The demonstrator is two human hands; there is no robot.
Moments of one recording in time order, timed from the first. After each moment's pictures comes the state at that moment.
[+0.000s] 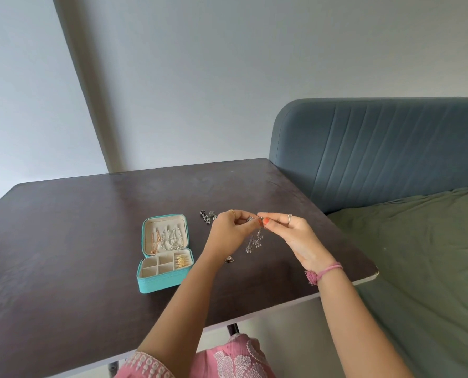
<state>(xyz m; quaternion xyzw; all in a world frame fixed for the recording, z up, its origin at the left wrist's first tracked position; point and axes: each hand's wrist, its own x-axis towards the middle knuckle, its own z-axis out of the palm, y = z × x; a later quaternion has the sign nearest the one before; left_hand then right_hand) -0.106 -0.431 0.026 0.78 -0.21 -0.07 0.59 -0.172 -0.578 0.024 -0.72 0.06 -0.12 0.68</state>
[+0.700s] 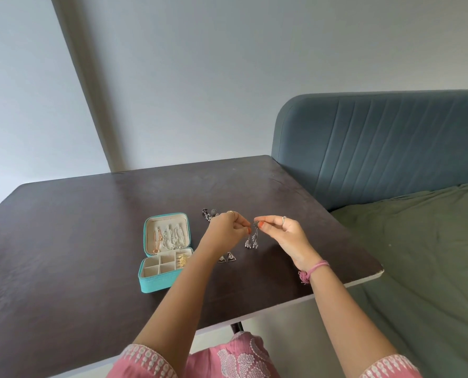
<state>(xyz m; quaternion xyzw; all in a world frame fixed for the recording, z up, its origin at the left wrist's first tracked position) -0.085 -0.423 0.016 0.88 -0.23 -0.07 0.41 -0.146 -0.581 -0.013 -0.74 0.05 -0.14 0.66</state>
